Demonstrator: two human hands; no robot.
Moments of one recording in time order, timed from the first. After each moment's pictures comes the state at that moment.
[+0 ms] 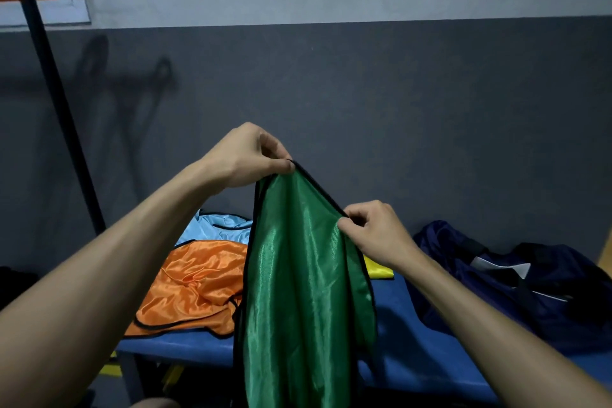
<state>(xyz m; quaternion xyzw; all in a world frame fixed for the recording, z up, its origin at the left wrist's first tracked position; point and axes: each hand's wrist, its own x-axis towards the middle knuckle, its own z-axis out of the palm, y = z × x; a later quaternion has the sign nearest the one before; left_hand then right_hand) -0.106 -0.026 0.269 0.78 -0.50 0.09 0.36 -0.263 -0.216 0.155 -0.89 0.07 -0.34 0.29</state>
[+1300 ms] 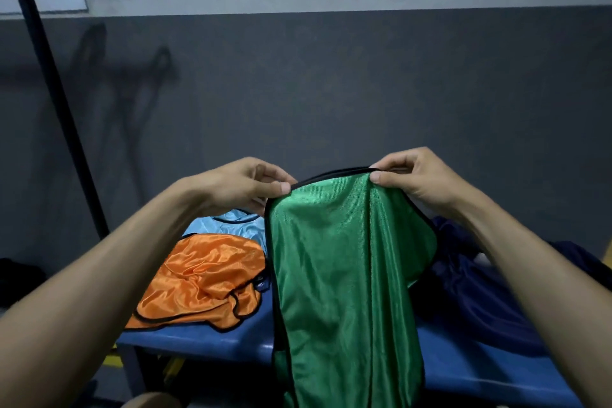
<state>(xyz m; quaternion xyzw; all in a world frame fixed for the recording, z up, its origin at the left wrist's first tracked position) -0.085 -0.017 0.225 0.73 -0.49 -0.24 0.42 -0.278 -0.281 0.217 -0.83 0.01 -0.29 0.47</state>
